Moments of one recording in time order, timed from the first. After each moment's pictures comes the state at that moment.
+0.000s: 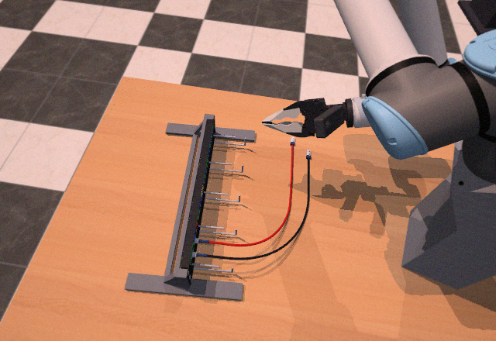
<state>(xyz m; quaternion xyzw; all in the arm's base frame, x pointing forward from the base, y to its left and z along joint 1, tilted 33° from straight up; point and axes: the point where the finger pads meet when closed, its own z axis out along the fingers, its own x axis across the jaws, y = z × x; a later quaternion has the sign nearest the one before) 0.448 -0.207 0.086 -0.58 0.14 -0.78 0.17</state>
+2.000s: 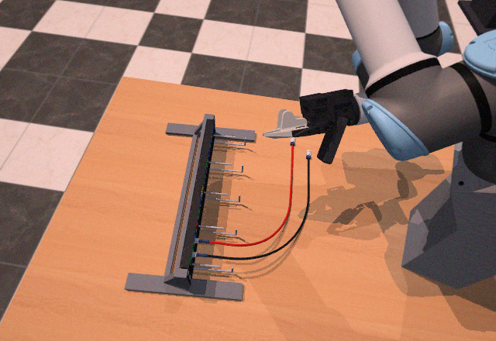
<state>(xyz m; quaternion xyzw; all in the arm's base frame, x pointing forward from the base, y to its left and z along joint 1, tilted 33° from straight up) 0.424 -0.115 0.119 -0.37 -0.39 -0.77 -0.34</state>
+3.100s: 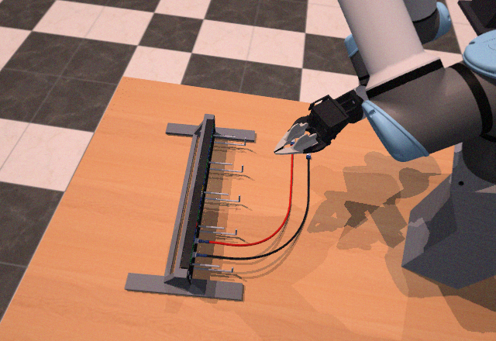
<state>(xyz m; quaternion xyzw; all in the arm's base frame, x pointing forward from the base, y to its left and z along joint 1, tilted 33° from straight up) 0.407 -0.078 0.098 -0.09 -0.59 -0.60 -0.54</state>
